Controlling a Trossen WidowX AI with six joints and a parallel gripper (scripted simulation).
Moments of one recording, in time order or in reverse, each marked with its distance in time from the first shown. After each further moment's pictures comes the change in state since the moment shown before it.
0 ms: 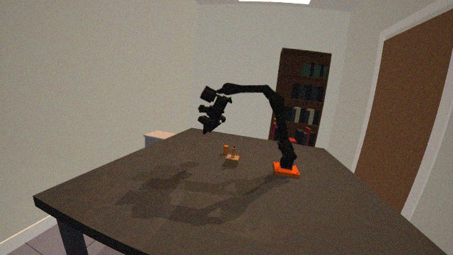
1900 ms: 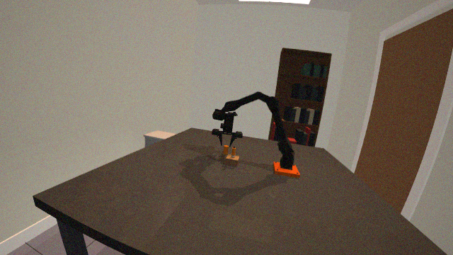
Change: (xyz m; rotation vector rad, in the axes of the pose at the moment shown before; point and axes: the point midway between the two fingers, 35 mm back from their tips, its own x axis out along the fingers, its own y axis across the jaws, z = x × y) arm 0.095 -0.188 -0.064 1.124 0.342 -0.216
